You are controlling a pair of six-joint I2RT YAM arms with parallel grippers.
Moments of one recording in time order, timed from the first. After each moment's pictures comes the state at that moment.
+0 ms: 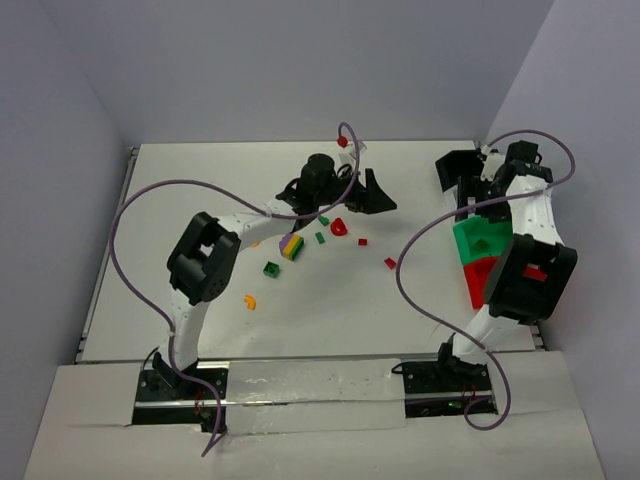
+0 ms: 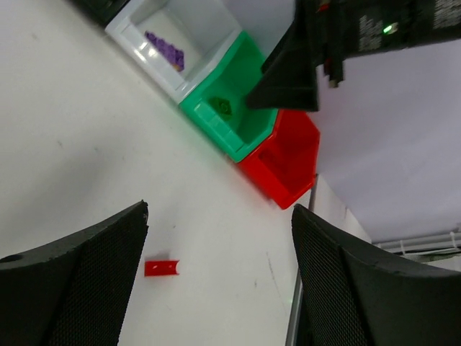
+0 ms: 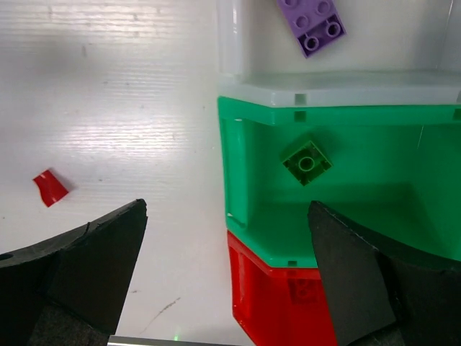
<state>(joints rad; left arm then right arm) -0.75 2.13 1.61 0.36 0.56 -0.68 -0.36 1.69 1.45 -0.91 -0.21 -0.28</state>
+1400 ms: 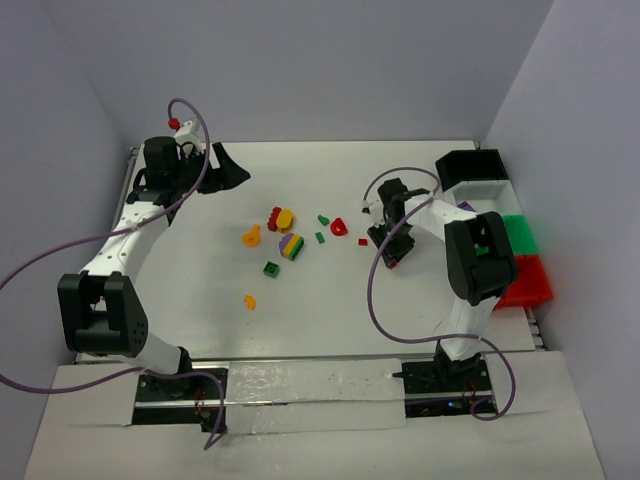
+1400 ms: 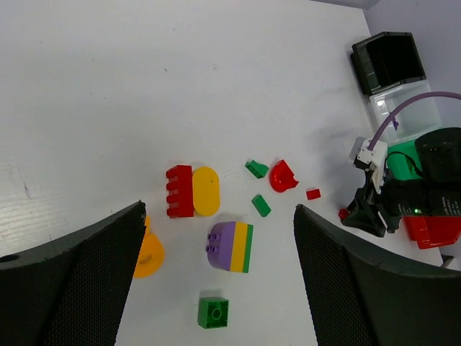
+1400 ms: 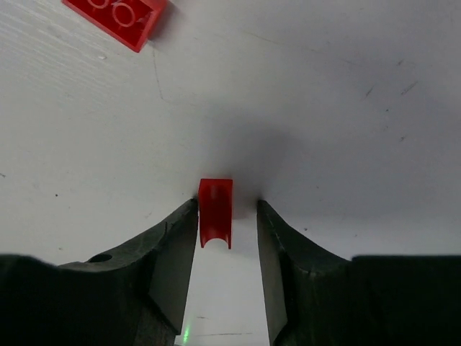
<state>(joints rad) -0.08 1.51 1.21 -0.14 0.51 -0.37 0.28 1.85 1.19 -0.77 -0.08 -0.25</state>
